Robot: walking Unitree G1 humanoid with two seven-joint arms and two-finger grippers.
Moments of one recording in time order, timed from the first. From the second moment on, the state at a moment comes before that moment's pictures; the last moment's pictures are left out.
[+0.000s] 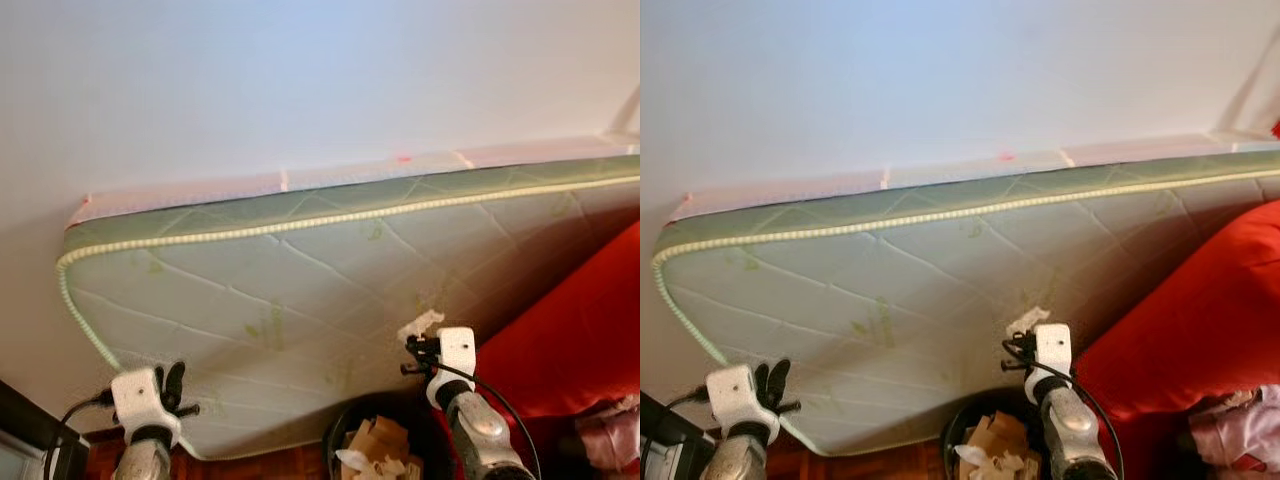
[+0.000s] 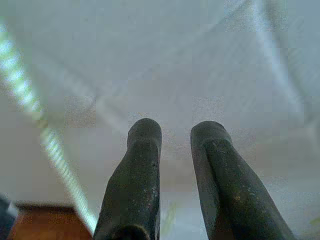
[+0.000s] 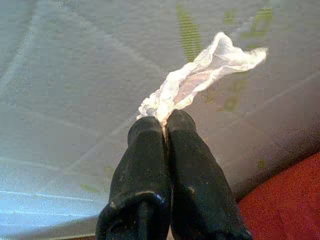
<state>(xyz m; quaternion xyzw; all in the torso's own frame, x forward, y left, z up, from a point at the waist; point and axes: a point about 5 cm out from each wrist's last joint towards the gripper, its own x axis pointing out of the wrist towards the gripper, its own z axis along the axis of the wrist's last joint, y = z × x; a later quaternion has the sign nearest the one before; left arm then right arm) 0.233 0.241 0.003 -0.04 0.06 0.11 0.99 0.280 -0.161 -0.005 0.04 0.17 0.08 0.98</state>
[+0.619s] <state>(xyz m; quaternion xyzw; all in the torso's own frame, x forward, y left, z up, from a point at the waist) 0.246 0.223 0.031 -0.01 0.01 0.00 1.00 0.260 -0.197 -0.015 0.05 0.17 -0.05 0.98</state>
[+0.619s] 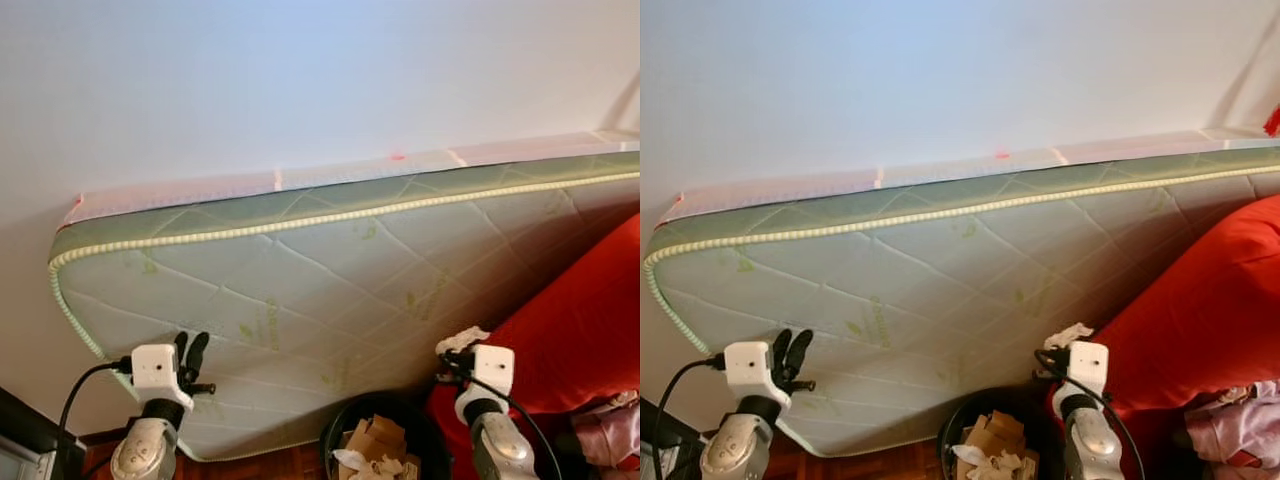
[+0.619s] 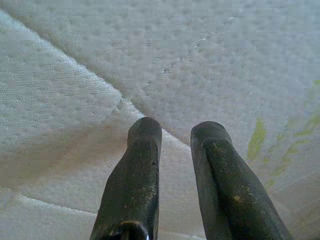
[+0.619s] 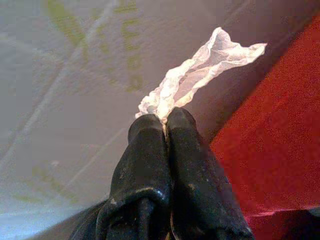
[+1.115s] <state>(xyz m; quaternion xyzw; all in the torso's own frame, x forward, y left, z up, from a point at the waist) 0.251 0.220 0.038 -0.01 0.01 -0.01 1.00 0.260 -0.188 -0.015 0.06 0.16 -0.03 0.98</state>
